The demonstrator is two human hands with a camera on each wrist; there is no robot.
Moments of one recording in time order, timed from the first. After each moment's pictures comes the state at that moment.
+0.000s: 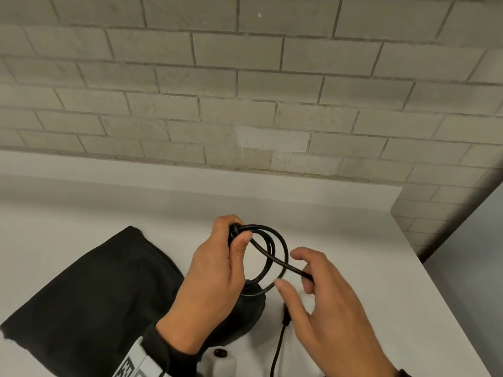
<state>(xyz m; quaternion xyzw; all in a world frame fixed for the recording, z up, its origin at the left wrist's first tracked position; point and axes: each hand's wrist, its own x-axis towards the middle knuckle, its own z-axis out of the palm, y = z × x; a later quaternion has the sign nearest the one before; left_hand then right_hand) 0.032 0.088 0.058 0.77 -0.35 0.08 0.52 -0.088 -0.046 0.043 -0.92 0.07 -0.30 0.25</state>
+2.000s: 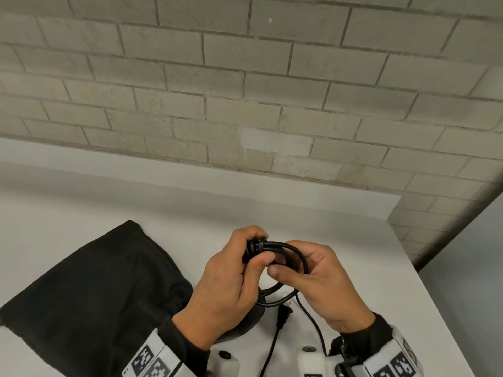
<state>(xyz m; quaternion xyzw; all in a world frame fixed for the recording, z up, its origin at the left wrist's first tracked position) 0.024 0.081 0.038 0.70 -0.43 0.12 0.55 -0.047 -0.080 0.045 -0.72 -0.02 -0.15 0.68</state>
